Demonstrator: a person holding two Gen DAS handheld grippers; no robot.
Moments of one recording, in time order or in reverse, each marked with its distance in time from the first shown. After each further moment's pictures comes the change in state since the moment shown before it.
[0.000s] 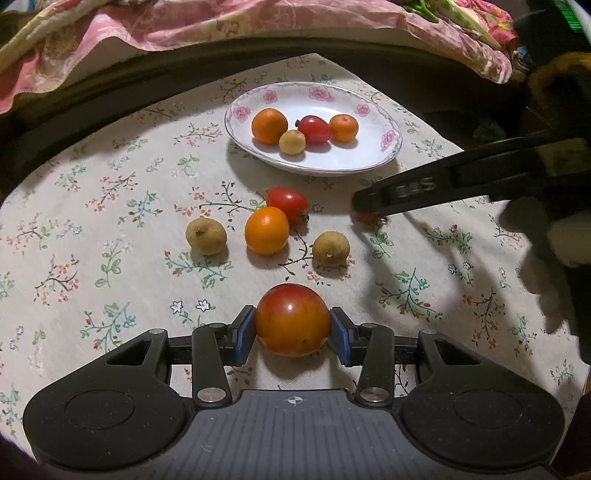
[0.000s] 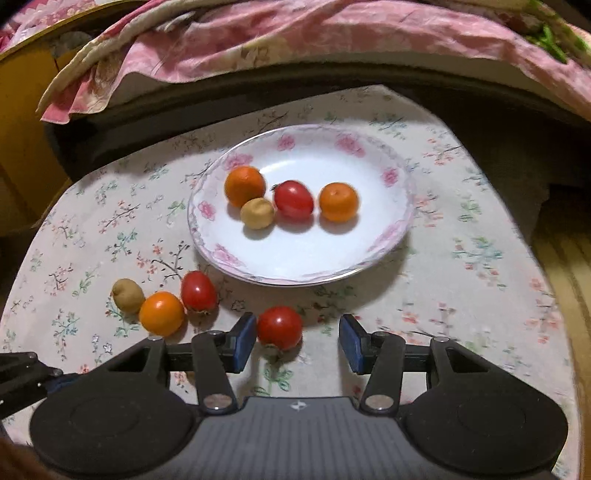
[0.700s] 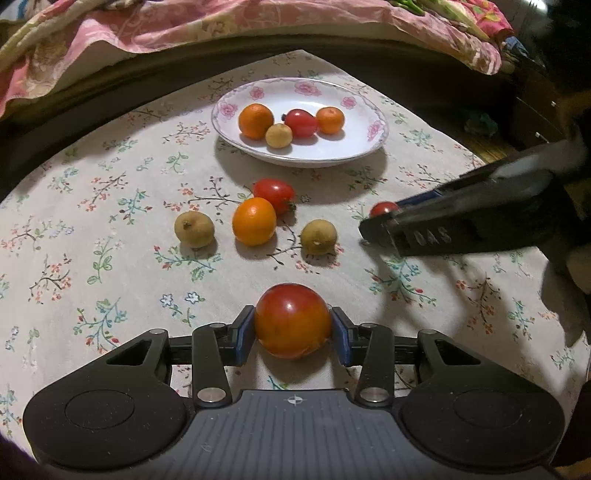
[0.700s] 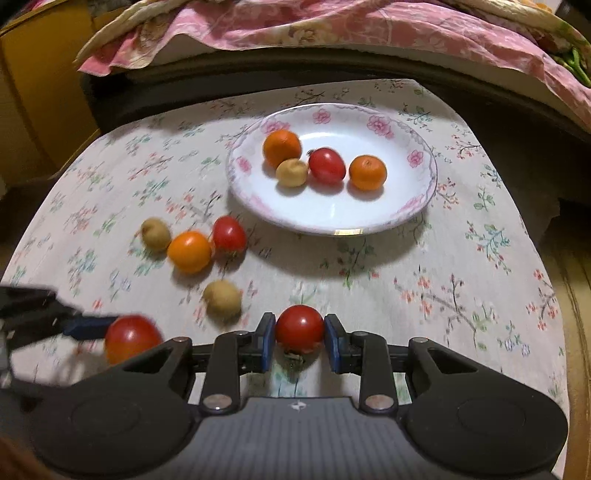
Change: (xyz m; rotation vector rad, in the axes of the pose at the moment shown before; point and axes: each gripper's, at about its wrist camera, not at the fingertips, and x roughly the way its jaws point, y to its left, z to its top) left arm -0.003 -0.006 -0.004 0.039 0.003 -0.015; right arm -0.022 0.013 -0.032 -0.135 0.037 0.006
